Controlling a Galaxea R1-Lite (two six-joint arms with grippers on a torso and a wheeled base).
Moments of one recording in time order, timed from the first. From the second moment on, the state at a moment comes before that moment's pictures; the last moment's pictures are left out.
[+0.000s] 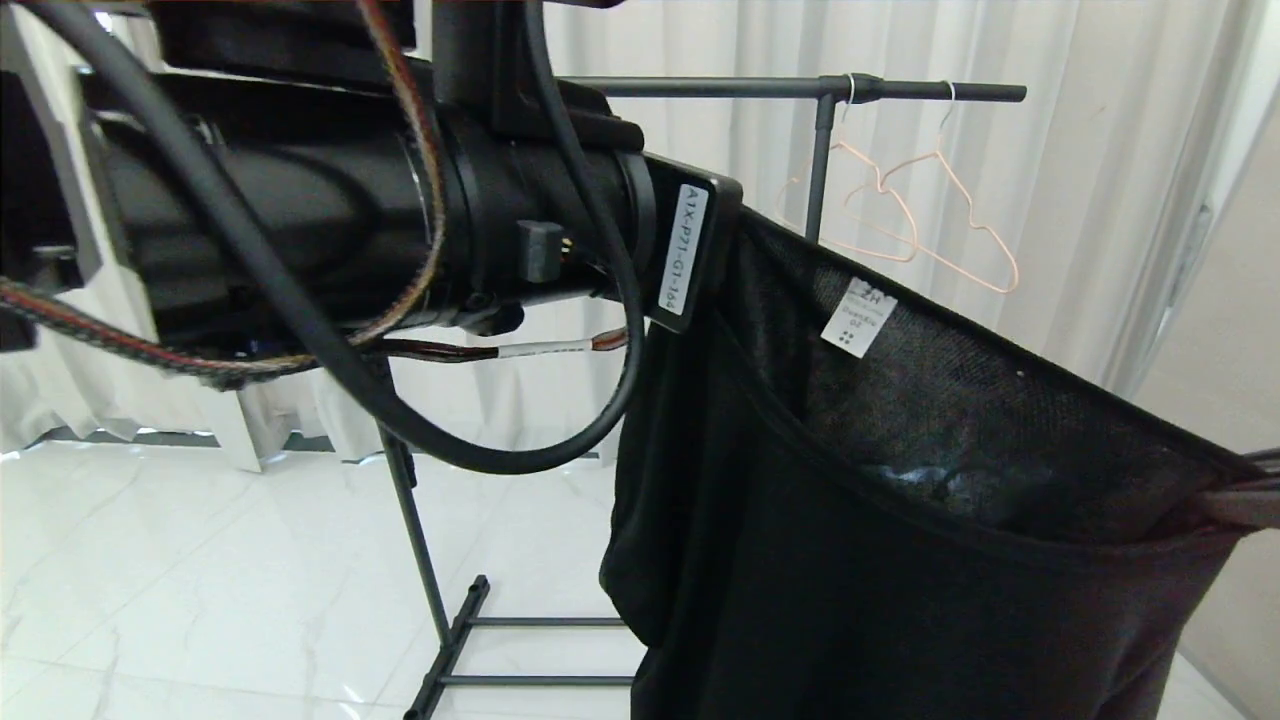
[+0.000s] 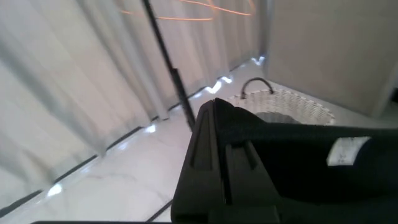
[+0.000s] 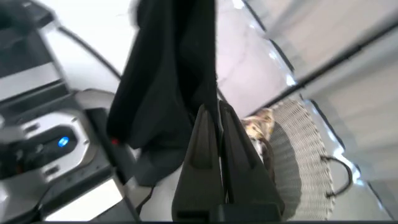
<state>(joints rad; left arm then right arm) -0.88 1.61 -1.51 0.08 0.17 0.16 0.86 1.11 -1.33 0.74 0.09 -0.26</state>
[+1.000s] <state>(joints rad) -1.14 1.35 -1.35 0.46 0.17 -0.20 0.77 1.36 -1.53 0.37 0.07 -0.19</state>
